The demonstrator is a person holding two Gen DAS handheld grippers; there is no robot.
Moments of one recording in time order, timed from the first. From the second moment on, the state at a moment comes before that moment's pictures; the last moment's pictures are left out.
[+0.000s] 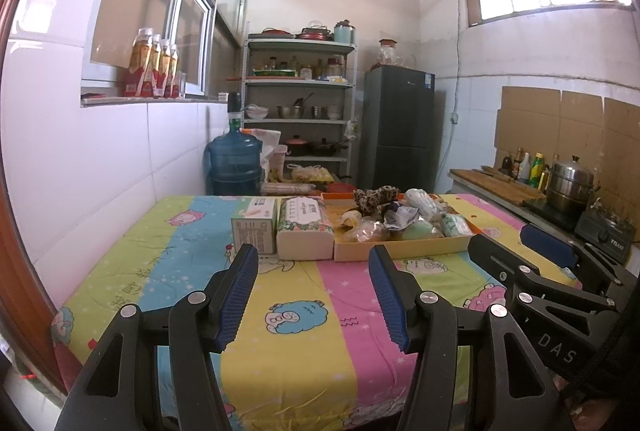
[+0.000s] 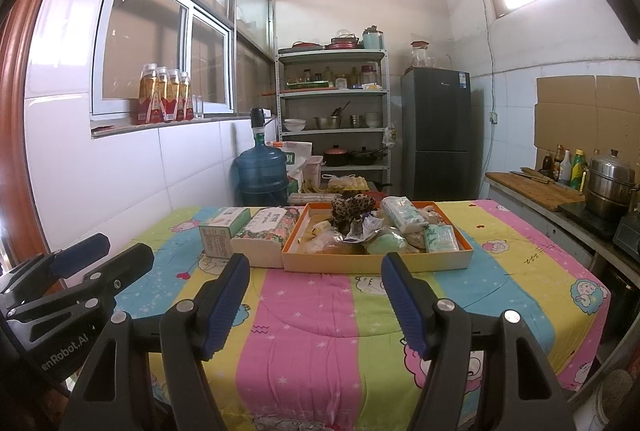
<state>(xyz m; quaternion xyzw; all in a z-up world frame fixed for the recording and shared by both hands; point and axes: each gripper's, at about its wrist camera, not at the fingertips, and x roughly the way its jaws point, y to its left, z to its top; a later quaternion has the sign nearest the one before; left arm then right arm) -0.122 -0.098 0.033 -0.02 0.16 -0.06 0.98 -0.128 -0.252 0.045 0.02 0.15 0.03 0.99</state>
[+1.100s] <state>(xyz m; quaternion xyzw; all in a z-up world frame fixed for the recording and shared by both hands) -0.121 -0.098 0.034 -0.02 0.16 -0.06 0.98 -0.130 -0.239 0.044 0.02 0.15 0.03 0.99</state>
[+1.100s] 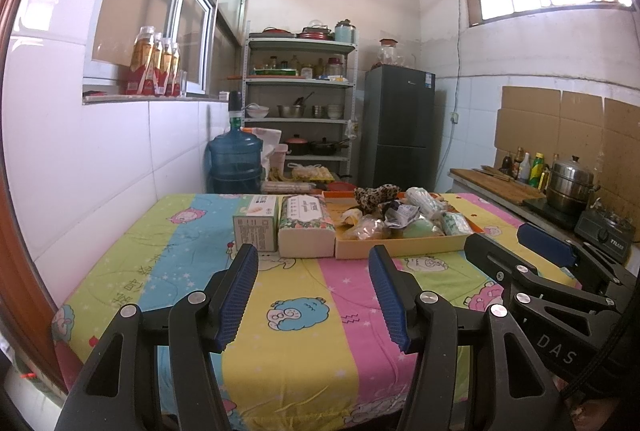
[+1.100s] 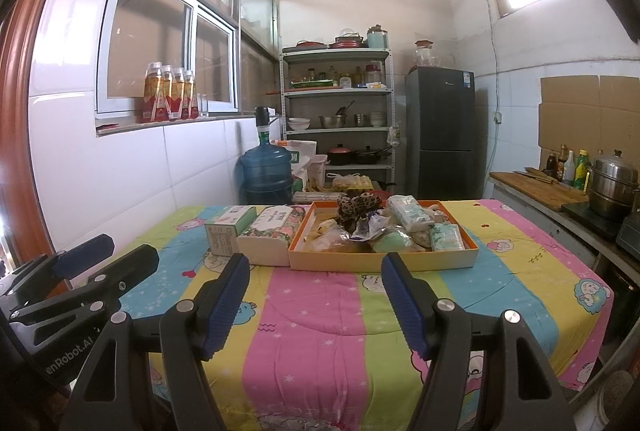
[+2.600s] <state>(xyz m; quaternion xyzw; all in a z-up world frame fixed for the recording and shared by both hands) -0.122 -0.098 0.033 -0.02 0.16 -0.06 0.98 -0.131 -0.234 0.044 0.02 0.15 0.04 0.99</state>
